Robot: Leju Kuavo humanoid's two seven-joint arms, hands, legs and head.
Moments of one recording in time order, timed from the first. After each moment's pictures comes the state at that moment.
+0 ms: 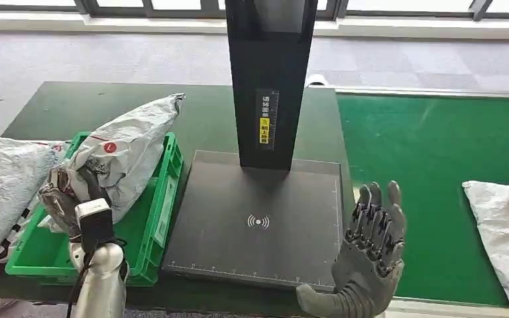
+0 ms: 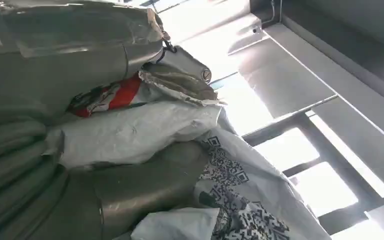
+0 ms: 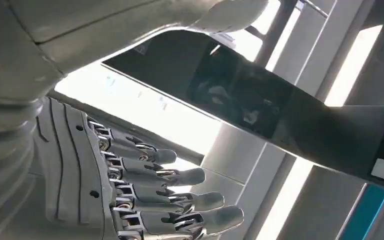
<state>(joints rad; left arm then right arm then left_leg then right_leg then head) -0.19 -0.26 0.20 -1.28 -0.41 0.70 -0.67 0.05 0.00 0.67 -1.80 0.39 -0.70 -0.70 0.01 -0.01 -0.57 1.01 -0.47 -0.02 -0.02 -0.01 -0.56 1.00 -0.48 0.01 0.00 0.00</state>
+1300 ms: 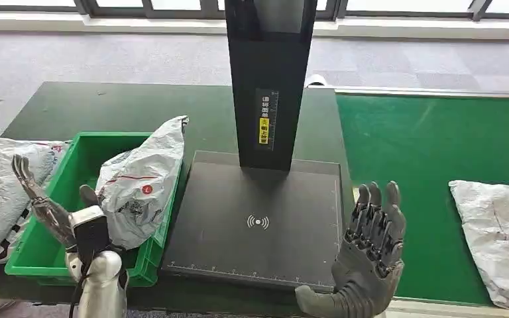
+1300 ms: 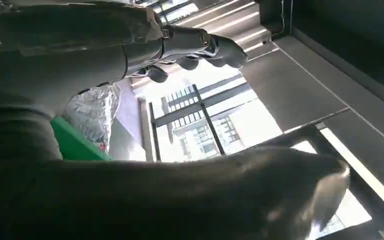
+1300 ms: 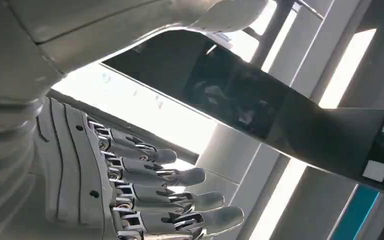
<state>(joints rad) -0.14 -0.31 0.24 -1.35 -0.43 0.70 -0.67 0.04 -0.01 0.67 -1.80 0.40 -0.70 -0.70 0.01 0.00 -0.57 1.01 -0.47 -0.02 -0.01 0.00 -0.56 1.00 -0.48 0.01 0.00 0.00</state>
